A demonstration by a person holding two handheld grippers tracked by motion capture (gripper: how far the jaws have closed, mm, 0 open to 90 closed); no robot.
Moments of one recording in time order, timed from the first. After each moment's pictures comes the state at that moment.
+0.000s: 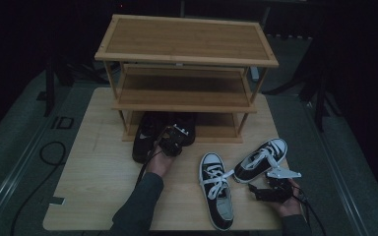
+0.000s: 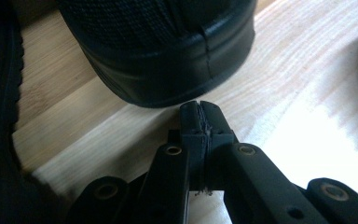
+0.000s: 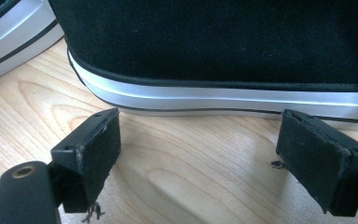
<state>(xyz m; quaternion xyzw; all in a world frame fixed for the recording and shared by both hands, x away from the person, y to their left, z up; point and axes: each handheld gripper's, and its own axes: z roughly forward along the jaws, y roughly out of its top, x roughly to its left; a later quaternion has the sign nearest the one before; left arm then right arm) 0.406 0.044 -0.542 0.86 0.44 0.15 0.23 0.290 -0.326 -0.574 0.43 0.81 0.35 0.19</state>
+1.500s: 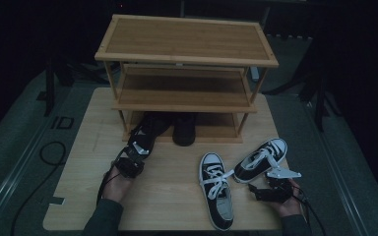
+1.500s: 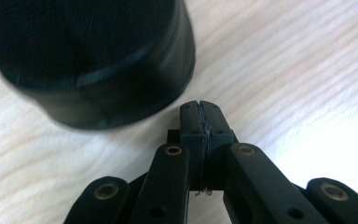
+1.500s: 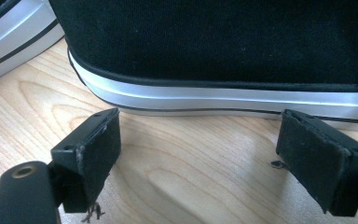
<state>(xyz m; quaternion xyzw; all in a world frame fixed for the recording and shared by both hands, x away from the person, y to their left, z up) 0.323 0.161 -0.545 0.84 0.47 0.19 0.19 0.290 -0.326 -0.574 0.43 0.81 0.35 0.19</state>
